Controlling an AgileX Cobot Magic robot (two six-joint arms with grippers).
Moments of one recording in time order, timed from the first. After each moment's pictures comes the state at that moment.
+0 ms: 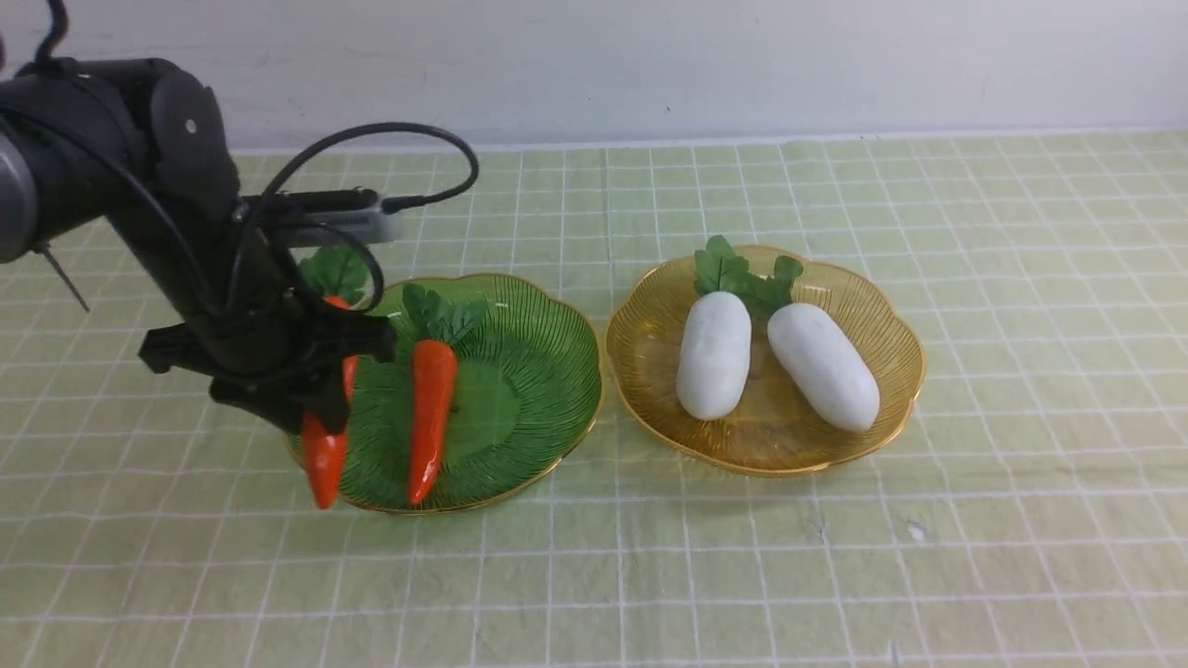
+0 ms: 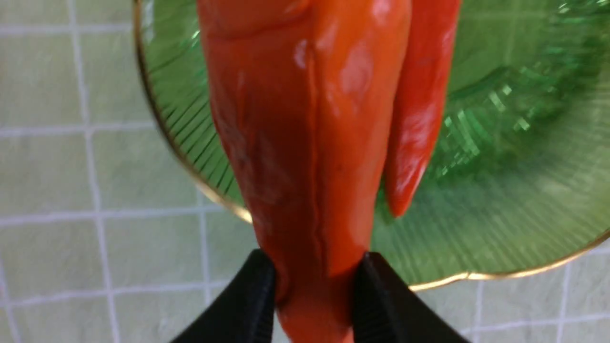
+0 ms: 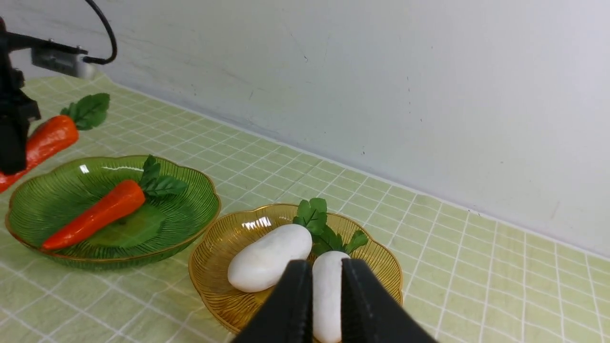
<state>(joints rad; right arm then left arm) 0.44 0.27 -0.44 -0.16 0.43 -0.03 -0.17 1.79 -1.38 -0.08 1.06 -0.11</state>
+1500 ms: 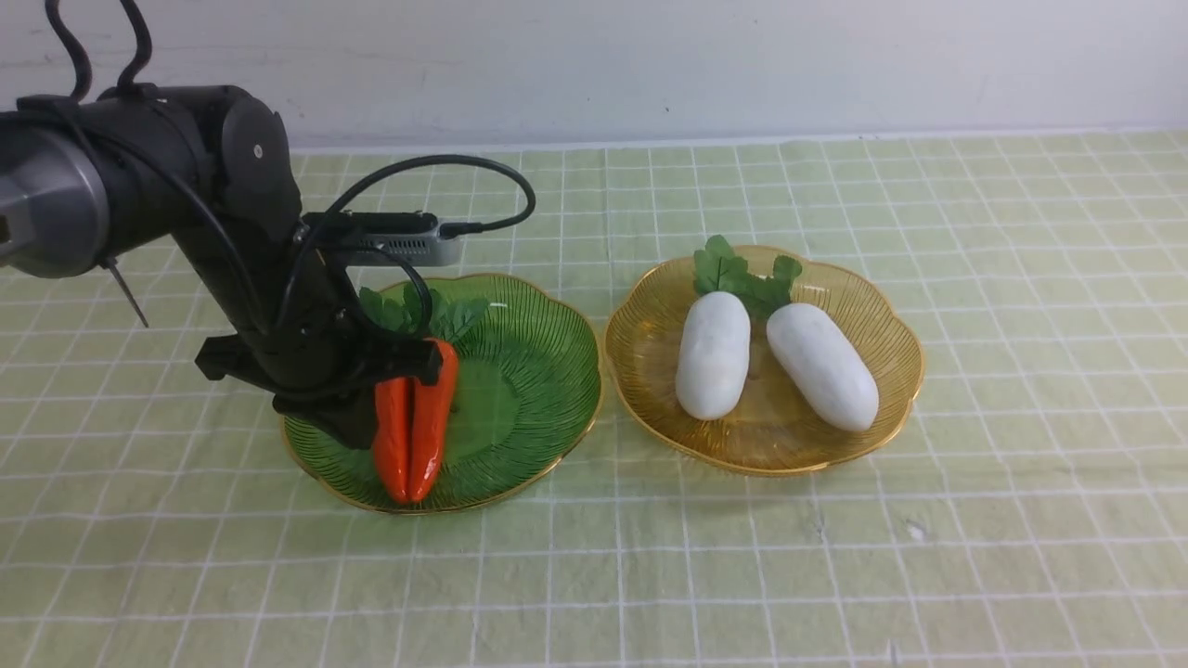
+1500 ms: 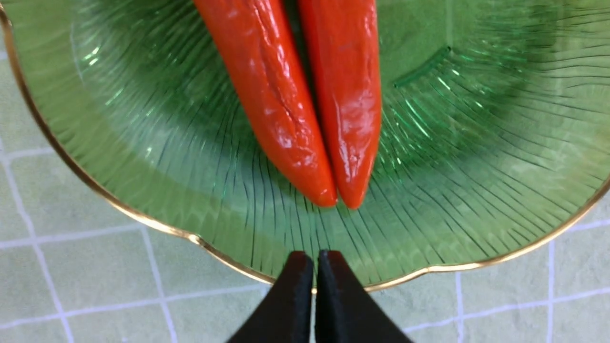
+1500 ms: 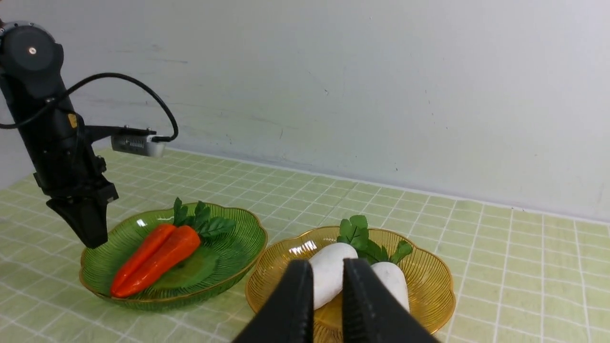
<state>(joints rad) 0.44 0.09 -0.39 -0.04 0.49 0.04 -0.21 1.82 -1.38 -0.10 1.07 -0.06</state>
